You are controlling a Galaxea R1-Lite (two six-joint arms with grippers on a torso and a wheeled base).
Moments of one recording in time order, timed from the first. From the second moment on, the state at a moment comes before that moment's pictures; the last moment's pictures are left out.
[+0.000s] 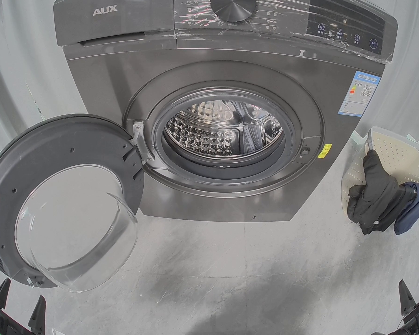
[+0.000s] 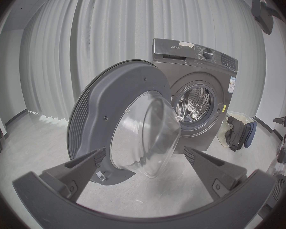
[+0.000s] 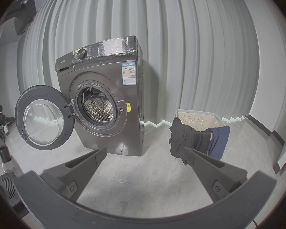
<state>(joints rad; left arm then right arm) 0.00 0.02 -0.02 0.01 0.00 -0.02 0.00 0.01 -0.02 0.00 0.01 0.00</state>
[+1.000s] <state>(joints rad) 0.00 0.02 -0.02 0.00 0.00 -0.02 0.00 0.01 -0.02 0.00 0.01 0.00</state>
